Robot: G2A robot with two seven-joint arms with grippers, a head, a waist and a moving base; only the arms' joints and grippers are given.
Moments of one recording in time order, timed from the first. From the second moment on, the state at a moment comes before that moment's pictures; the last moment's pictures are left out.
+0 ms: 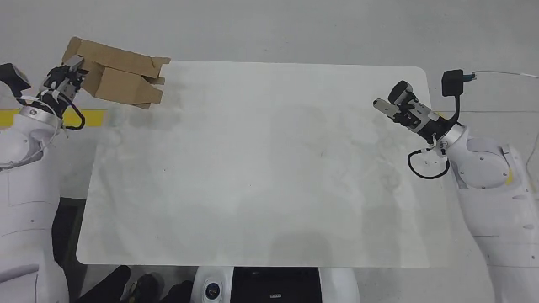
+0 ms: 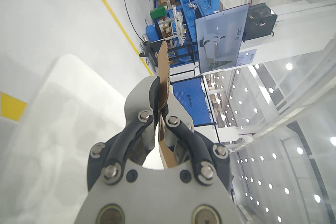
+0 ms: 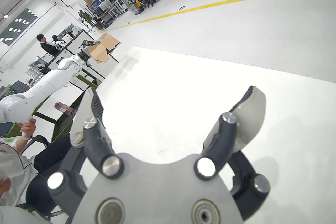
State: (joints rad) left arm 0.88 -0.96 -1.71 -0.94 -0.24 -0.35 -0.66; right arm -1.09 -0.99 1.47 -1.44 -0.25 -0.72 0.52
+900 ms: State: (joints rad) left arm 0.75 -1.08 -1.24 -1.04 -0.31 -0.34 -0.86; right arm -1.09 -0.99 1.47 -1.44 -0.25 -0.72 0.52
